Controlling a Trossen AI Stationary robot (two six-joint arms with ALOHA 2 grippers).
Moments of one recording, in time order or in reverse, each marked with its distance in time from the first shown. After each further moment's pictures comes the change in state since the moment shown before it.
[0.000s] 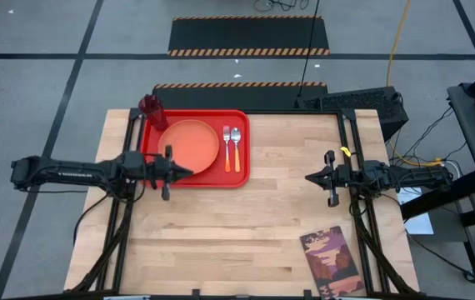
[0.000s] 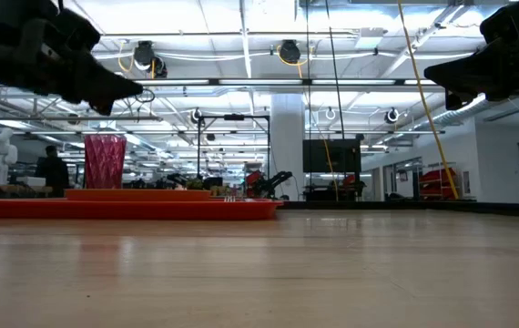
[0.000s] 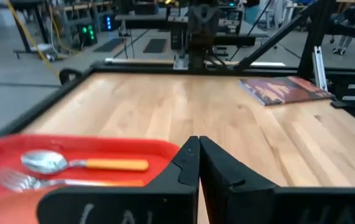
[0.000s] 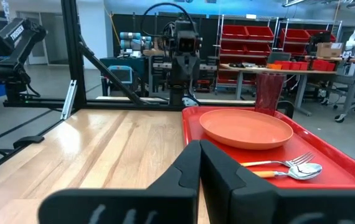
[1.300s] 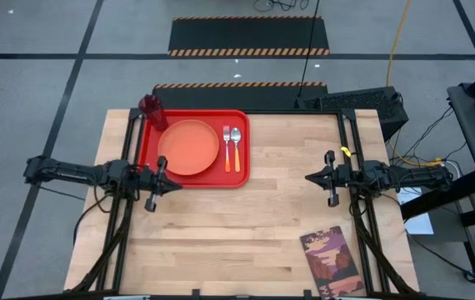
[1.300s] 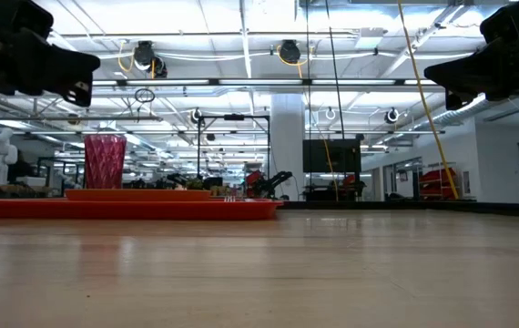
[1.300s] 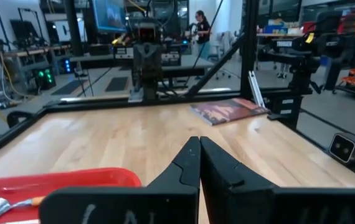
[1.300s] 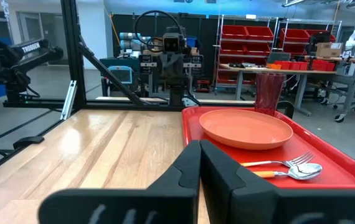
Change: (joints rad) left arm -0.207 -0.344 -0.129 -0.071 -0.017 0.023; right arm 0.000 0.000 0.000 0.003 0.001 0.000
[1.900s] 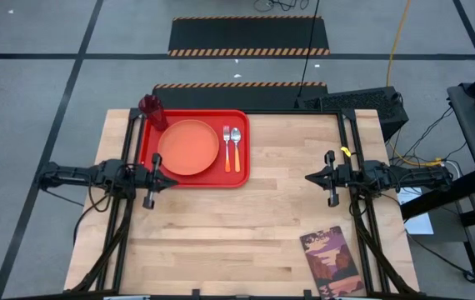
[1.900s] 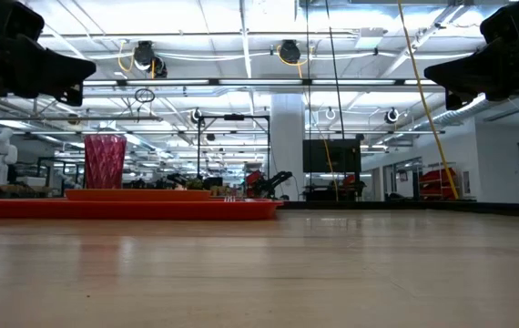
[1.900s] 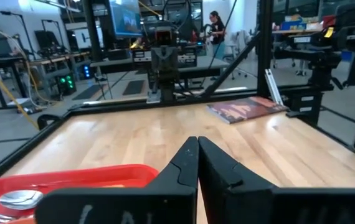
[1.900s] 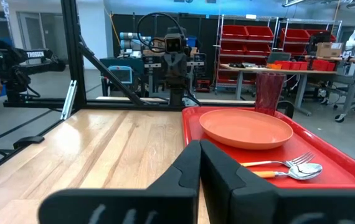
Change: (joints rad) left arm 0.012 -0.247 0.002 -0.240 -0.063 0.054; right arm 0.000 0.000 0.000 0.001 0.000 0.000
